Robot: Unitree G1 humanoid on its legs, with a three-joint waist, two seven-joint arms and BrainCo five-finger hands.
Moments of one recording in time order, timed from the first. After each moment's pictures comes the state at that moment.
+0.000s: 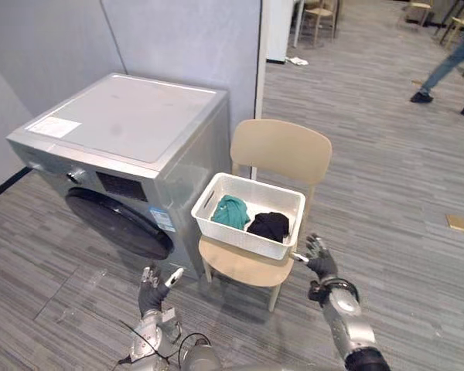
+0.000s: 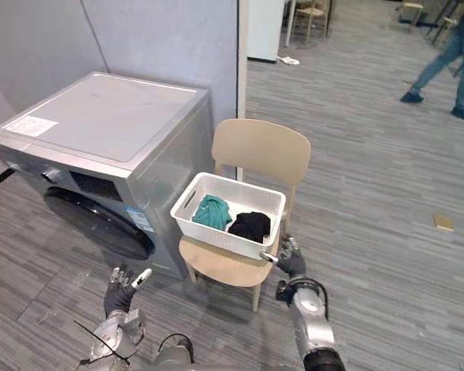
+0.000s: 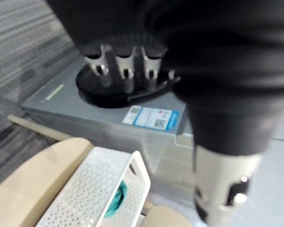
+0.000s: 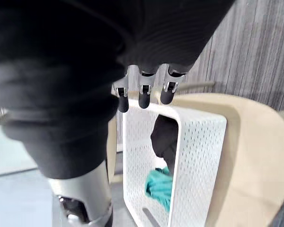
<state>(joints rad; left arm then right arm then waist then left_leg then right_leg) 0.29 -0.04 0.12 0.25 -0.28 -0.14 0.17 -0.03 -0.06 0.06 0.42 0.24 -0.05 -0.06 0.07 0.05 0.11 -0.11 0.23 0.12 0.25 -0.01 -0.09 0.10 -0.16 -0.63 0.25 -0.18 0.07</state>
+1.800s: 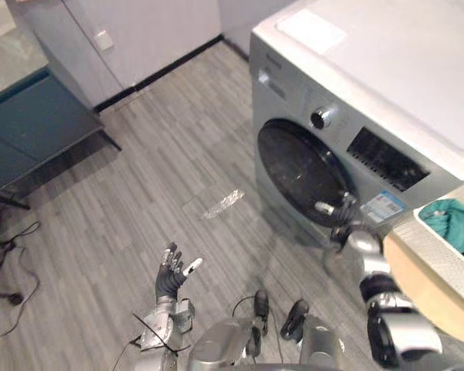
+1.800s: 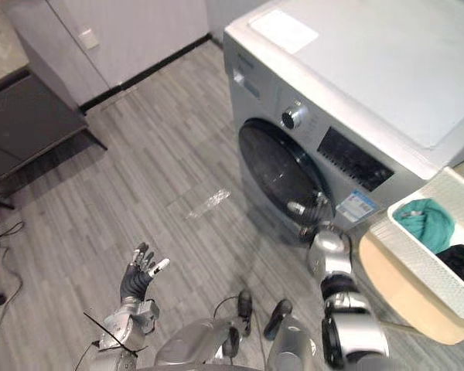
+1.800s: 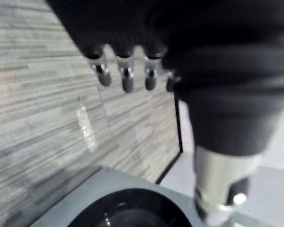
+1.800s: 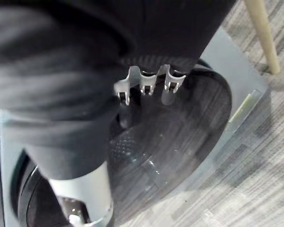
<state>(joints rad) 0.30 0.02 -0.03 0.12 -0.31 -0.15 0.11 -0.60 -0.29 -0.12 0.89 0.26 -0.03 -0.17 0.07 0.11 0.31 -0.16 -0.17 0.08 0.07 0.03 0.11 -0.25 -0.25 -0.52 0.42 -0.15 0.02</state>
